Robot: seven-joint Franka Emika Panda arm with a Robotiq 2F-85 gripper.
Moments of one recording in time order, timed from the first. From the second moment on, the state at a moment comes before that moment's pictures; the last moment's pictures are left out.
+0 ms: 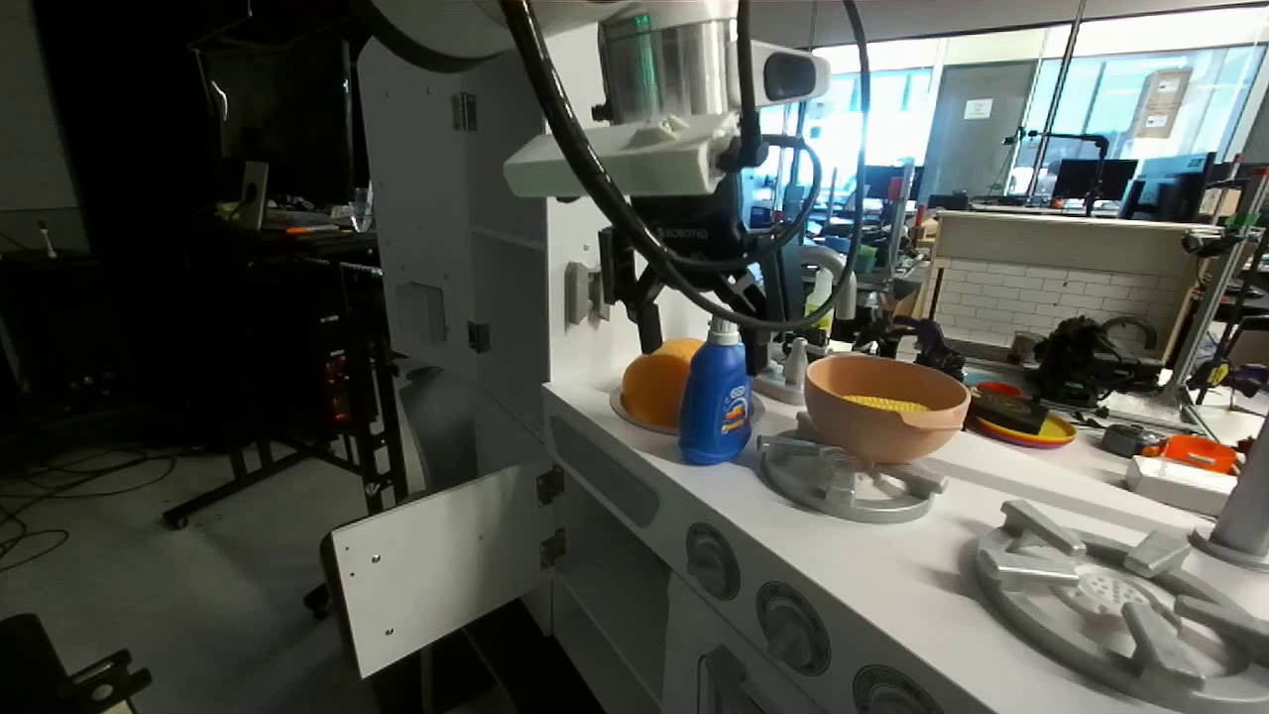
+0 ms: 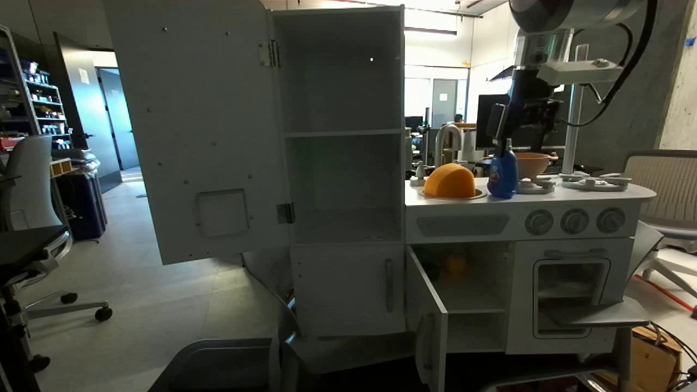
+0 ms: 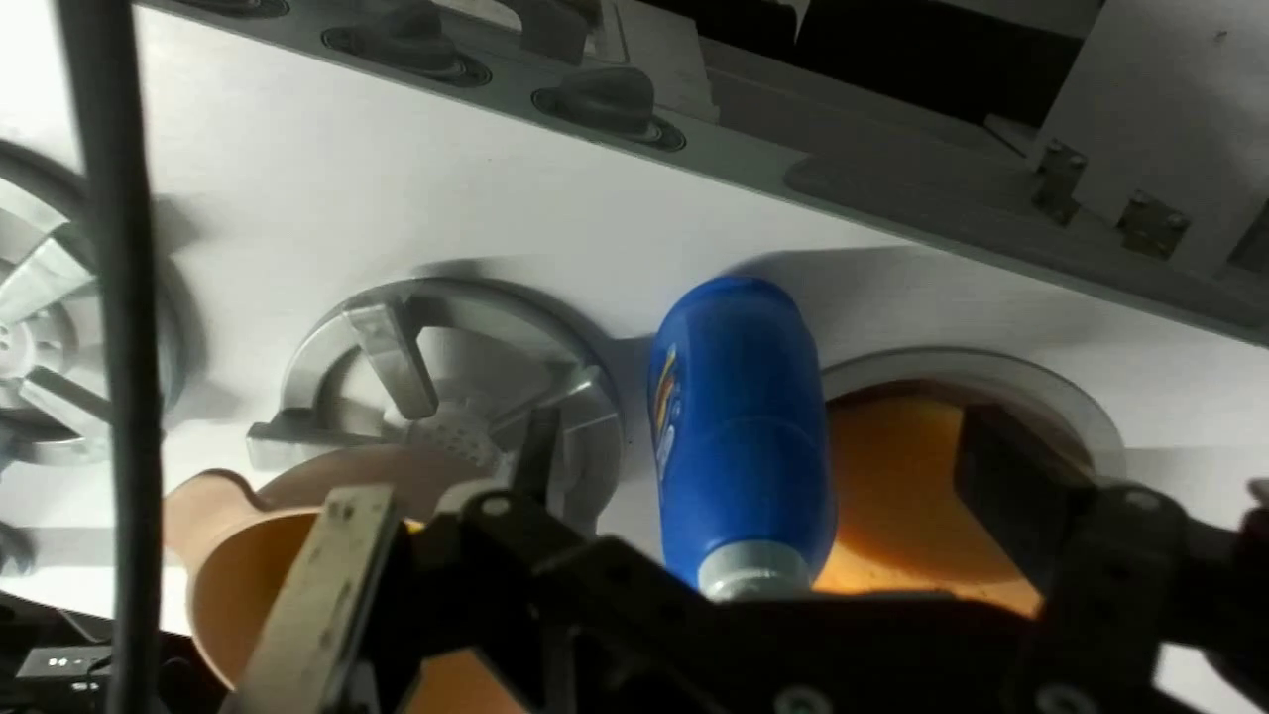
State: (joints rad) arm -0.06 0.42 -0.07 -1.84 -0.05 2.46 -0.06
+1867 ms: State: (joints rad) arm -0.12 0.34 -0.05 -2.00 -0.06 2.38 -0.40
